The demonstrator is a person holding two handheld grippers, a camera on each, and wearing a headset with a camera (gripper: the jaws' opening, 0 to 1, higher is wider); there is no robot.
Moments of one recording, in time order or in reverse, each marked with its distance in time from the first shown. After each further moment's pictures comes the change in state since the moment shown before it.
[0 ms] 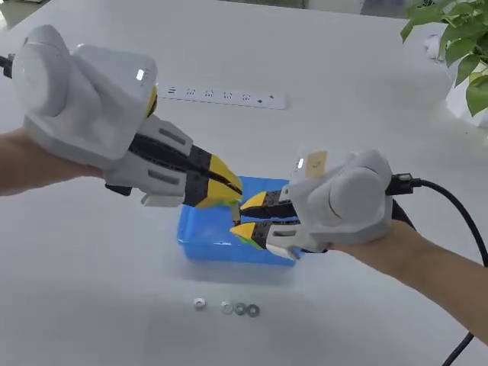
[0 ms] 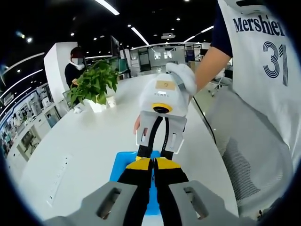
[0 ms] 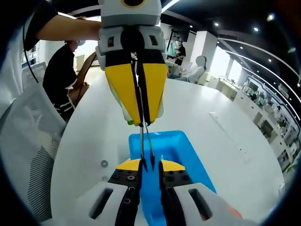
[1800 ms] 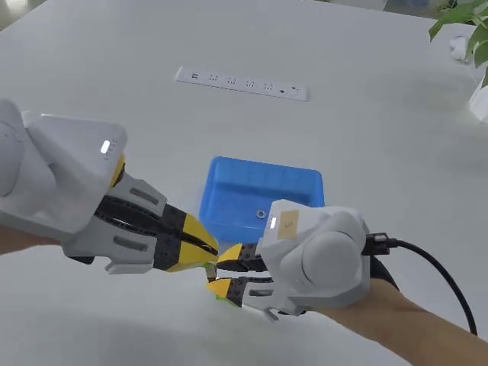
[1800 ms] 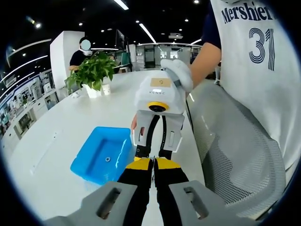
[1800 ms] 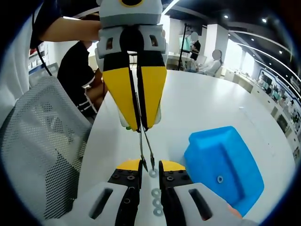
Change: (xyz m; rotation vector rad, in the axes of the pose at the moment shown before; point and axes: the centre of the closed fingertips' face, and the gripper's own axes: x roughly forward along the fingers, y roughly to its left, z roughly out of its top) left arm -0.018 -0.071 -0.051 -0.123 0.018 -0.003; right arm 0.036 0.091 -0.008 0.040 0.033 0.158
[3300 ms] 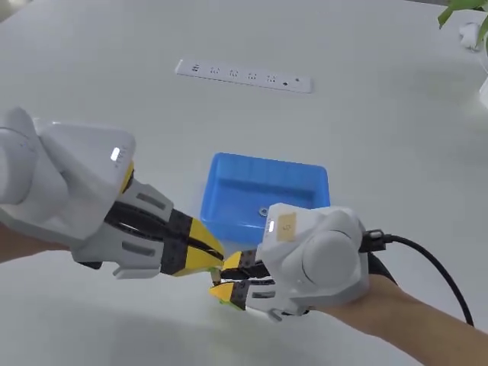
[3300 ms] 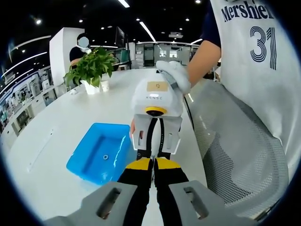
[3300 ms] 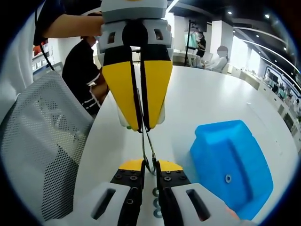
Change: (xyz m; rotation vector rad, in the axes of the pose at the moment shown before) left arm 0.009 0.002 -0.007 -0.018 0.015 -0.019; right arm 0.010 0.003 -0.012 0.002 0.016 0.072
